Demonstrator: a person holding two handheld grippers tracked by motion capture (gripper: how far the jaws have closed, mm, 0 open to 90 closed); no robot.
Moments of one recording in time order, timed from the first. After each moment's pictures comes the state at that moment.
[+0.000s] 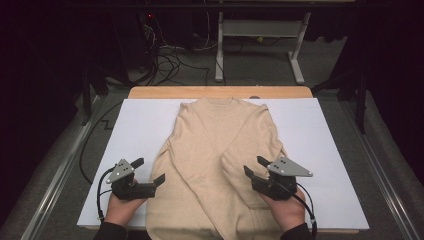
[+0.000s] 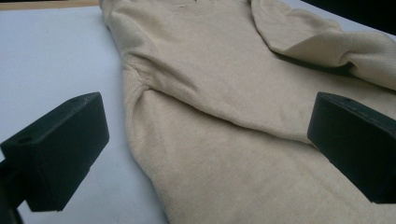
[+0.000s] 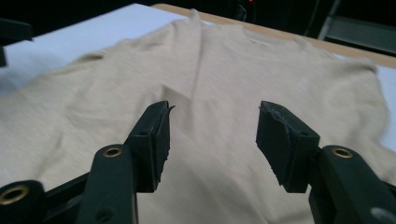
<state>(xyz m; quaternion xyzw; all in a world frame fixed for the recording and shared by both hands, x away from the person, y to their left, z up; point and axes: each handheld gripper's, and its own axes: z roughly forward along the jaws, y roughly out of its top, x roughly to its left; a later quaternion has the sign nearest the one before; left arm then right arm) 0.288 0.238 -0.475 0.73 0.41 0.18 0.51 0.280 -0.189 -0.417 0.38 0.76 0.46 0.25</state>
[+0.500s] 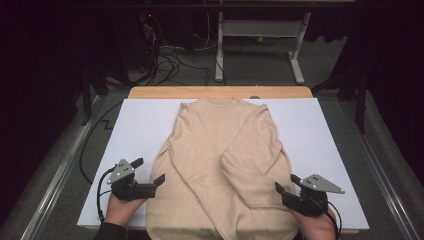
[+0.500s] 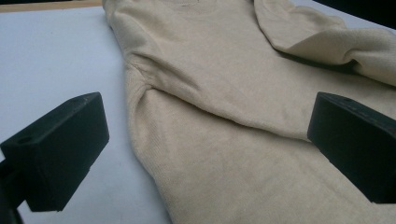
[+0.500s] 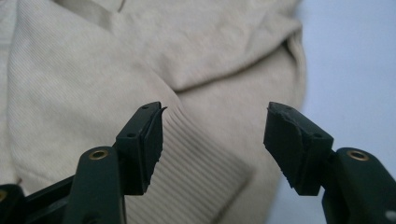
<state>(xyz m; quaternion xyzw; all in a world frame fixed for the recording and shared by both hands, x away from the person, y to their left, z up) 0.286 0.237 -0.474 0.73 0.41 0.18 0.51 0.257 -0.268 -0.460 0.47 0.75 0.40 0.24</state>
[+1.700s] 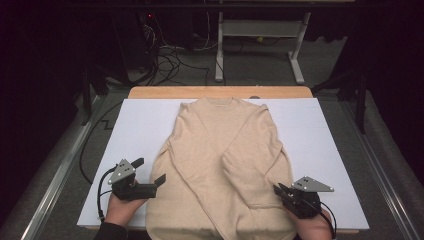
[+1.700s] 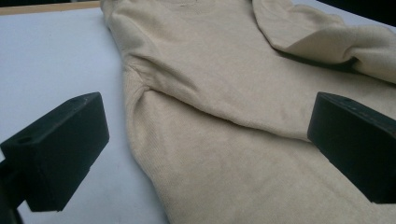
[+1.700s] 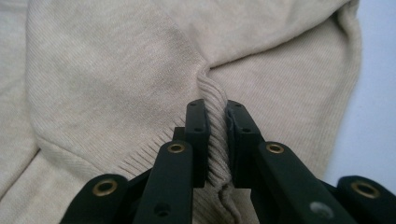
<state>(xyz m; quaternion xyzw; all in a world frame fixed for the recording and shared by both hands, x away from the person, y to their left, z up) 0.287 0.236 -0.473 0.74 0.41 0.18 0.51 0.260 -0.257 -0.471 0.45 0.78 0.38 0.20</state>
